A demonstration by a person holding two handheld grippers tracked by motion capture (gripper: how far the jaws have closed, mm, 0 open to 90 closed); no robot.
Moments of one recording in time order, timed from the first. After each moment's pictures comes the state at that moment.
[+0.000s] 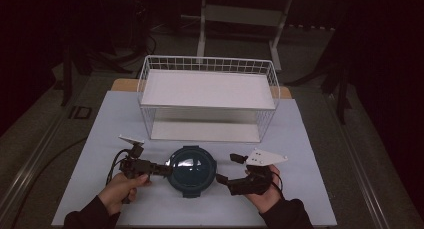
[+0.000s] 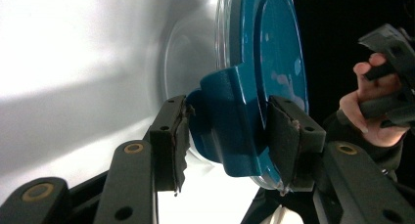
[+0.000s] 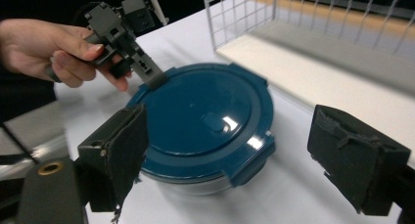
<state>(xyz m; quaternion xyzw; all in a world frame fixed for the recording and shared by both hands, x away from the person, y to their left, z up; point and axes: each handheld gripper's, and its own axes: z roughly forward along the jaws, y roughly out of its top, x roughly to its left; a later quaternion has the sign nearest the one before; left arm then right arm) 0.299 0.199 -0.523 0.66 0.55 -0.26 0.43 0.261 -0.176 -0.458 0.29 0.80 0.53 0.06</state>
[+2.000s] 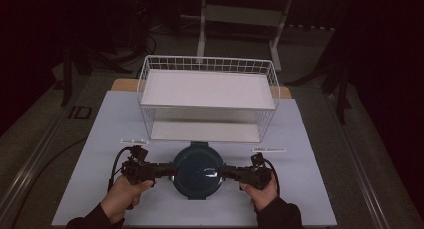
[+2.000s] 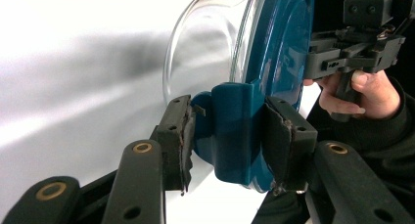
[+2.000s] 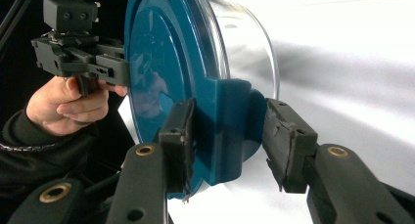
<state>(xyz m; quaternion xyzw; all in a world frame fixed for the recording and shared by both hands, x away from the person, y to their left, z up) 0.272 0.169 -0.469 0.73 0.47 -0.11 0.48 0.288 -0.192 -0.488 0.44 0.72 0.51 -0.15</state>
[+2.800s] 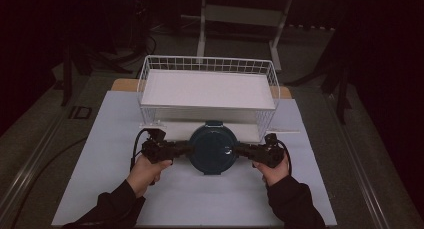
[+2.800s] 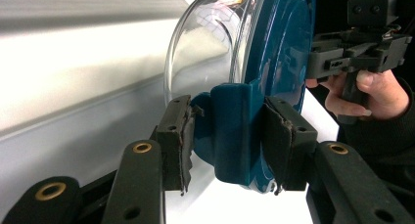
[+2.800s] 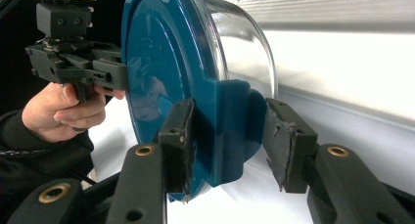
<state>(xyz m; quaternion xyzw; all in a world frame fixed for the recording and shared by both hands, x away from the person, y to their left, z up) 0.324 0.136 -0.472 0.73 0.43 -0.06 0.53 0.338 -0.225 -0.470 0.41 0.73 0.53 -0.08</state>
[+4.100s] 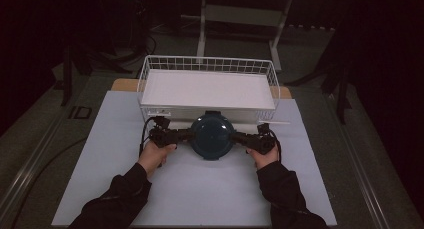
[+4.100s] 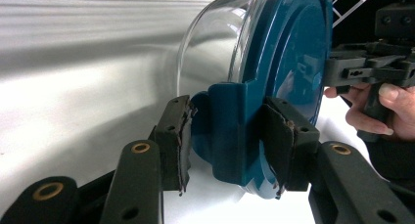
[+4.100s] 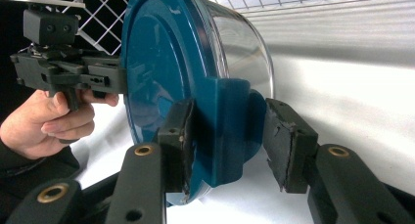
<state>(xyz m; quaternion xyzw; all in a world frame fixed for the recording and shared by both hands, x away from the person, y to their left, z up) 0.389 0.137 -0.508 0.72 0.45 -0.05 0.52 0.393 -0.217 -0.501 0.44 0.72 0.53 -0.04</state>
